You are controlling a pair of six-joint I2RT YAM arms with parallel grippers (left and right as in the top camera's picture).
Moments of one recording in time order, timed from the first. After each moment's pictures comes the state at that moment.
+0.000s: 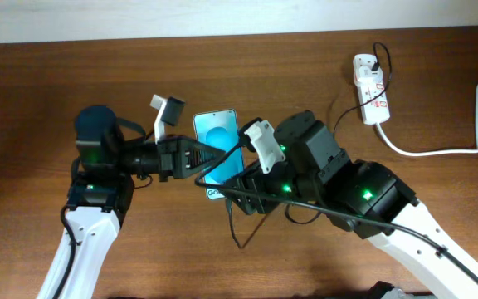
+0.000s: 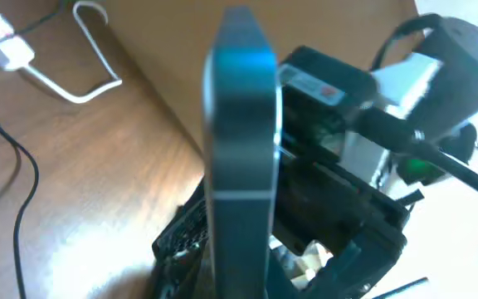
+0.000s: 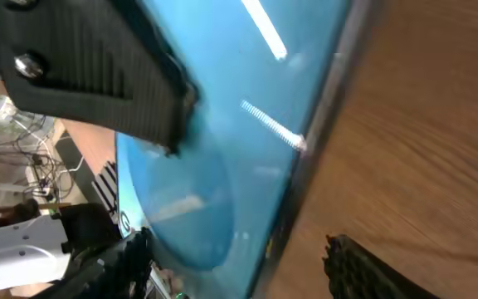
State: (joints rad) left arm -0.09 1.25 0.86 0.21 1.48 -0.81; right arm 0.71 1.28 1.35 -0.85 -0.37 0.31
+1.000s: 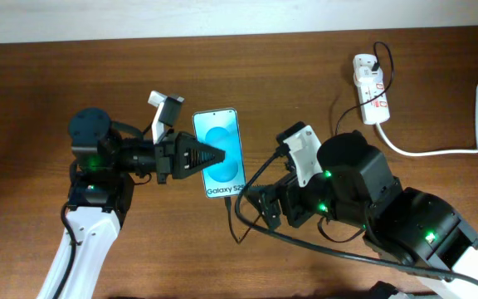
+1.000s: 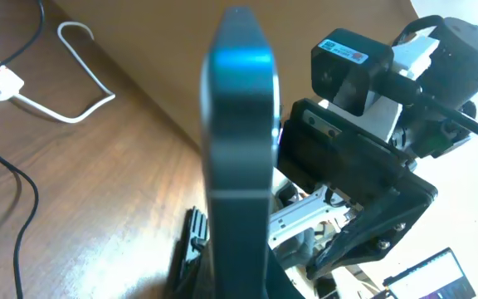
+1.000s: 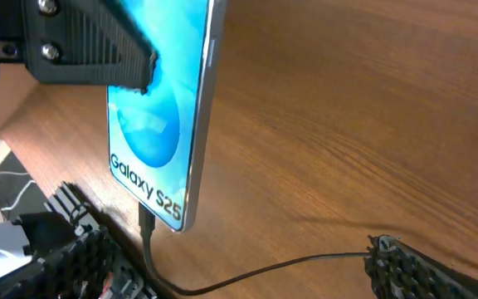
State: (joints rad) left arm -0.09 1.25 0.86 0.35 1.51 -0.81; right arm 0.71 1.09 1.35 -0.96 -0.18 0.29
